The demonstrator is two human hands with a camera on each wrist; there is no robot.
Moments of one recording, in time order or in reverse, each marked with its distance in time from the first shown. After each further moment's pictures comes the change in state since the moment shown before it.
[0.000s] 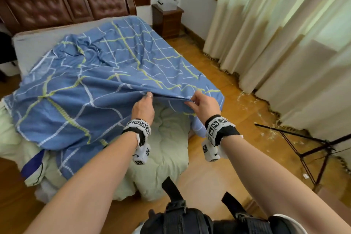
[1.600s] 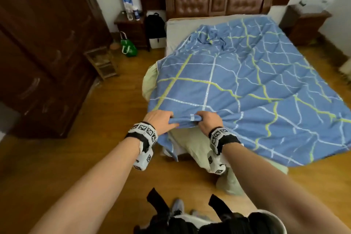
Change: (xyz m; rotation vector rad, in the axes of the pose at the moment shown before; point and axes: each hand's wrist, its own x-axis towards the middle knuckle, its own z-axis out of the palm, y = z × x) left_hand -0.290 -0.317 -0.247 0.360 -0.384 -0.330; right_hand -0.187 -0.348 0.247 -0.055 -0.569 -0.342
